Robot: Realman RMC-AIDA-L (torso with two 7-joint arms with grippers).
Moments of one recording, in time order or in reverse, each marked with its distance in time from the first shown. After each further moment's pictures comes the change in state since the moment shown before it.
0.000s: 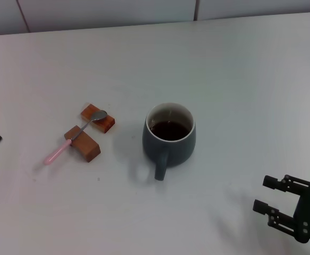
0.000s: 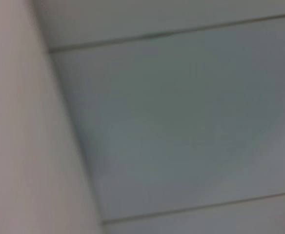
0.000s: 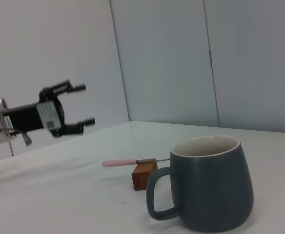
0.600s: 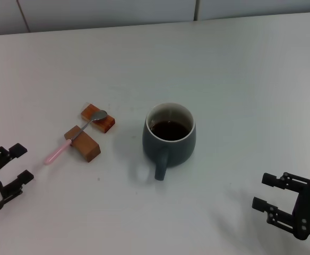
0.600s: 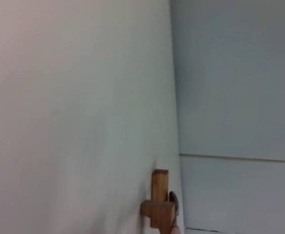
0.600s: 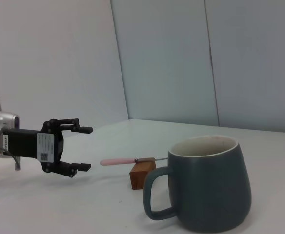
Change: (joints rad) left arm 0.015 -0.042 -0.002 0.171 0.286 -0.091 -0.290; right arm 0.012 0.000 0.000 -0.003 -0.002 0.009 0.003
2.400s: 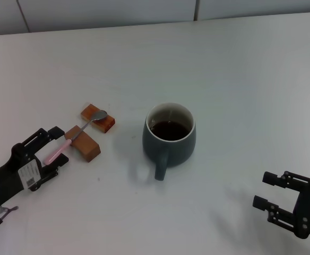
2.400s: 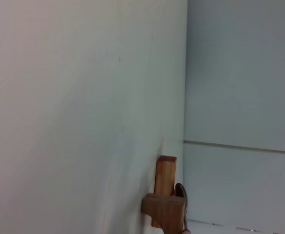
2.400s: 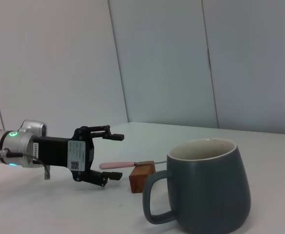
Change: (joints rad) left arm -0.161 -0.008 -0.012 -0.198 -0.006 -0.118 0.068; right arm 0.001 0.000 0.001 -0.004 0.005 -0.007 0.015
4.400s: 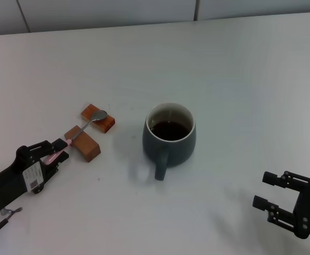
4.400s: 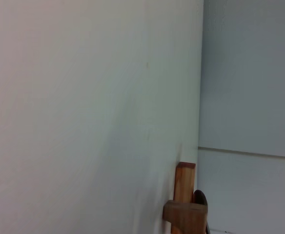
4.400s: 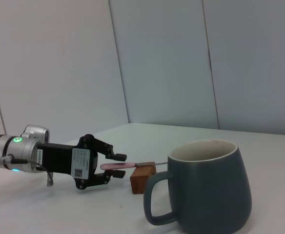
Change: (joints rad) left arm -0.014 0.002 -0.001 -0.039 -0.002 -0.053 0.022; right arm 0.000 0.000 -0.001 0.000 0.001 -0.003 0.000
